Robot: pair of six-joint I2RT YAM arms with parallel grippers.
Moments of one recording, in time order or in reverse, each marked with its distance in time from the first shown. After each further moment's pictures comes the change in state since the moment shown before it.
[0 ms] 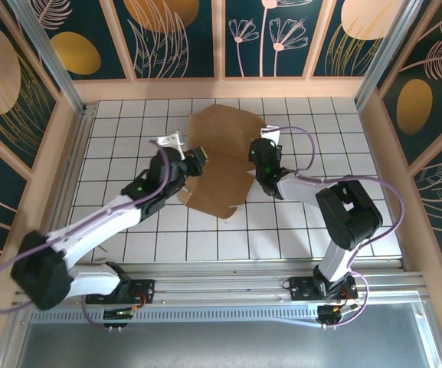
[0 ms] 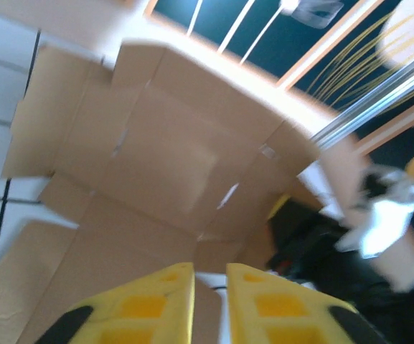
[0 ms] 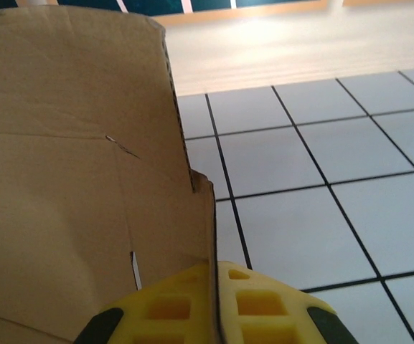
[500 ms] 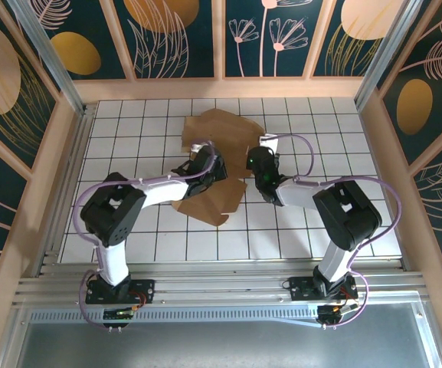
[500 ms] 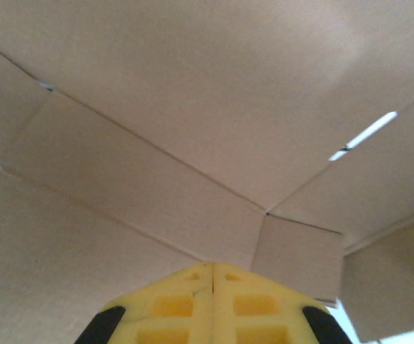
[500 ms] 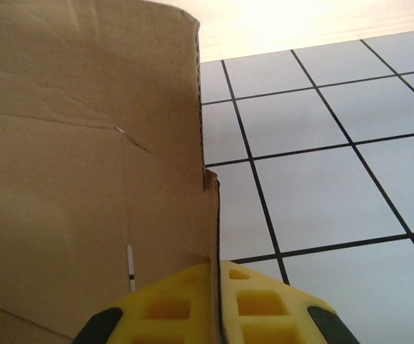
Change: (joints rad) left arm 0.000 0.576 0.216 0.037 0.063 -0.067; right arm 0.029 -0.001 -0.080 0.050 -0.035 0.053
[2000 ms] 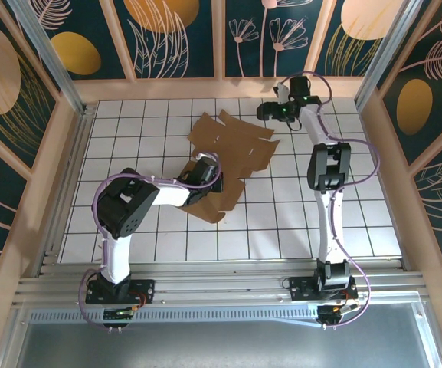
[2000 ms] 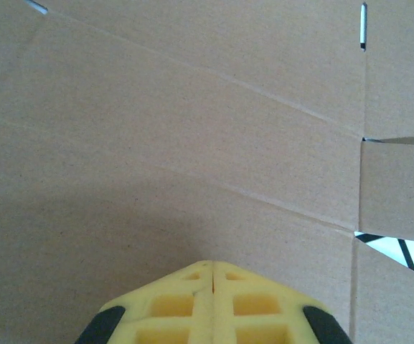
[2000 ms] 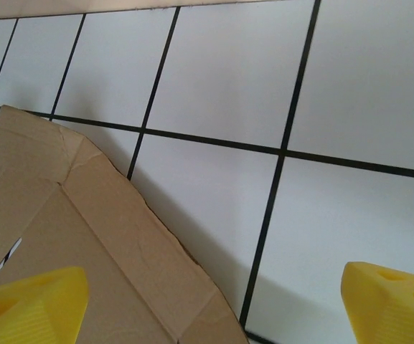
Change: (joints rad) left arm 0.022 0.097 -0.093 0.156 0.024 0.283; right arm -0.497 0.875 1.589 -1.161 -1.026 -0.324
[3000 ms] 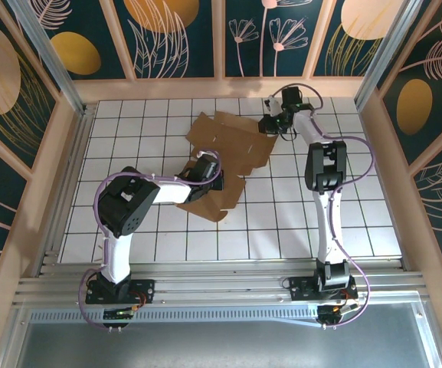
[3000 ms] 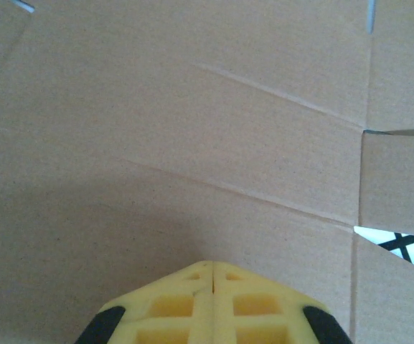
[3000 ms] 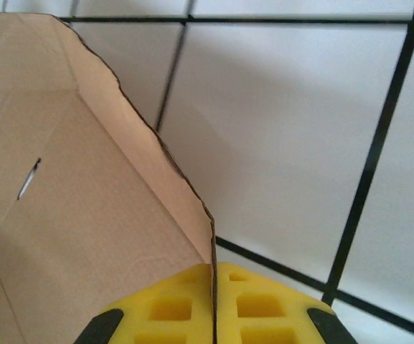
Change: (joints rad) left arm 0.011 0.014 0.040 -0.048 0.011 -0.010; right arm 0.058 -0.105 -0.230 0.022 -0.041 -0.023
